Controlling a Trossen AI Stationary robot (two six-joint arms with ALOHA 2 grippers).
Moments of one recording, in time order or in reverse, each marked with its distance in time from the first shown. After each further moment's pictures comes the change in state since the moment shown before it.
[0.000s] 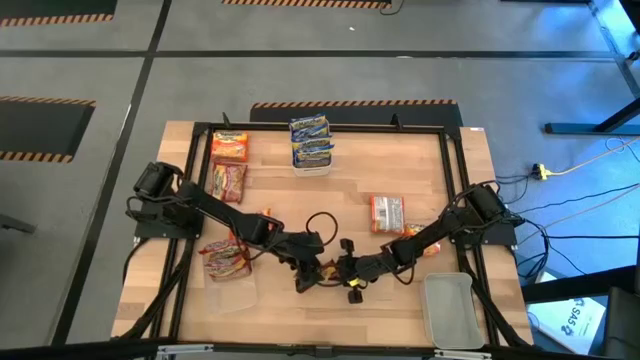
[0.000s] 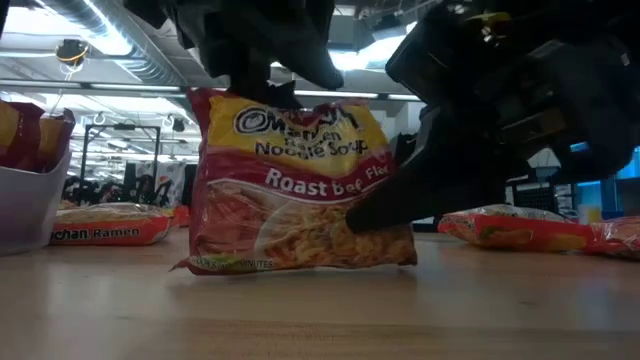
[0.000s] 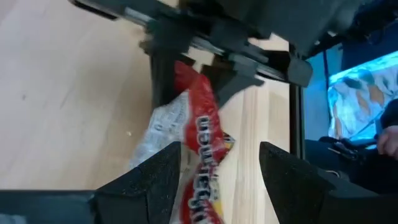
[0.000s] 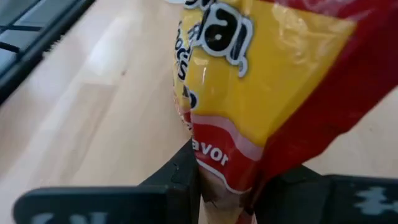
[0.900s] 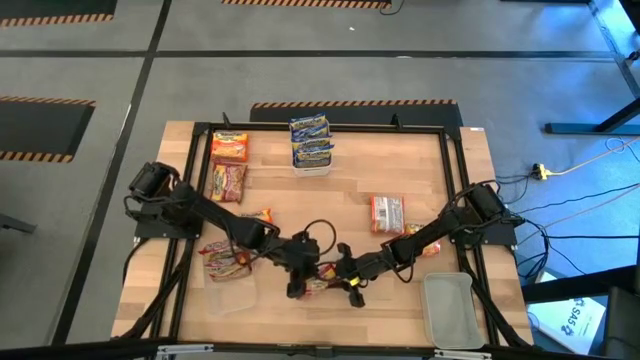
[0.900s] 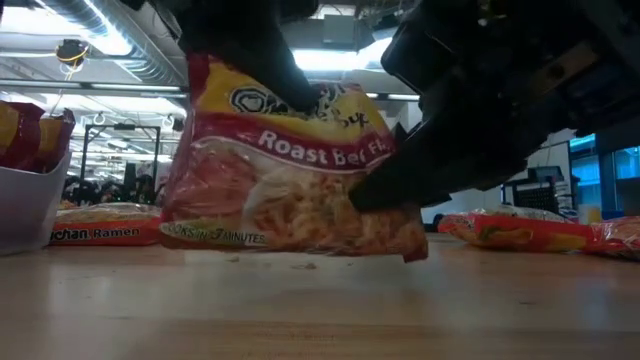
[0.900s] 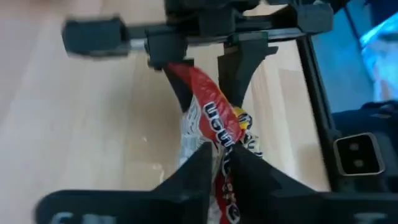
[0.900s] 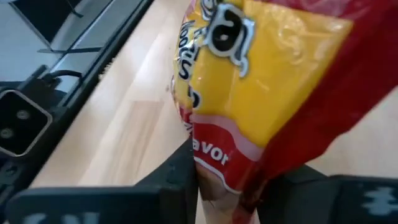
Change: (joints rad) left arm -0.049 -0.029 -0.002 -0.057 -0.093 0.236; right arm -0.011 0.000 -0.001 0.063 -0.156 0.094
